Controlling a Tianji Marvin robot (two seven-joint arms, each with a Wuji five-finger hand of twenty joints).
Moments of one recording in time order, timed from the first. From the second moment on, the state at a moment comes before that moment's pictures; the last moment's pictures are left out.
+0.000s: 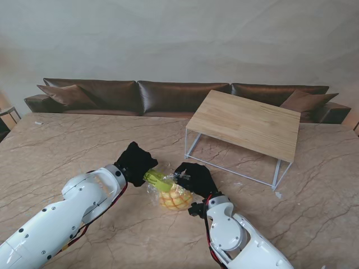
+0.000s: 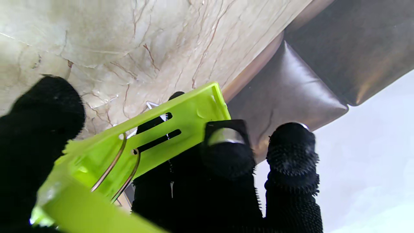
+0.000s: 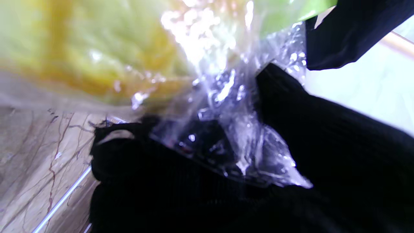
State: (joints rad) left arm 1.30 -0.98 -0.93 -1.61 1.58 -0.11 -0.02; right arm -1.47 -1.27 0.93 -1.38 -0.20 -0.18 -0.40; left_hand 0.30 -0.80 0.97 -0.13 0.67 -0.19 1.08 1.08 0.99 -0.13 0.65 0.83 1.21 -0.02 1.37 0.93 0.73 0.28 1.51 0.66; right_hand 0.54 -0.83 1.28 -0.32 0.98 -0.22 1.03 0.23 1.34 0.04 0.83 0.62 1.28 0.11 1.21 0.95 0.91 0.27 1.51 0.78
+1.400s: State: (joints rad) left arm 1.59 -1.08 -1.30 -1.50 0.98 -0.08 0.23; right arm -1.53 -1.24 1.18 -1.80 -0.13 0.14 -0.29; left_hand 0.26 -0.51 0.57 -0.11 0.51 0.07 0.20 0.16 0.41 0.03 0.26 0.23 0.36 0.09 0.16 0.28 0.01 0.15 0.57 0.30; right_hand 0.55 -0.86 1.31 -0.30 0.98 -0.26 1.02 0.34 1.34 0.04 0.83 0.58 1.28 0.12 1.19 0.93 0.96 0.28 1.52 0.78
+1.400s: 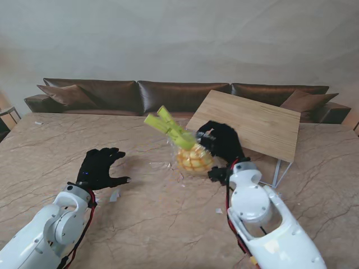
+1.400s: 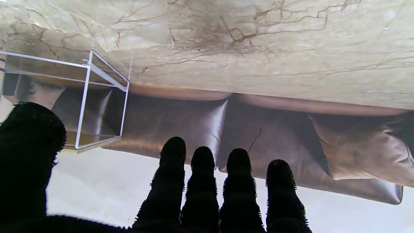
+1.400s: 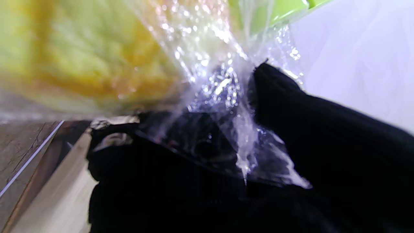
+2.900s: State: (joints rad) left arm 1.51 -1.08 -1.26 -1.38 0.93 -0.07 0.21; right arm -1.20 -1.25 1.42 -1.41 -0.18 0.52 -0.20; left_hand 0.27 -0.48 0.53 -0.10 0.51 0.06 0.22 0.18 0.41 0.03 0.26 0.23 0.36 0.08 0.15 0.28 -0.01 0.16 0.57 0.30; right_hand 0.31 -0.82 1.13 -0.19 0.55 -0.07 0.57 0.35 0.72 0.07 0.68 0.40 0.70 0.17 0.62 0.71 0.32 0.15 1.15 0.70
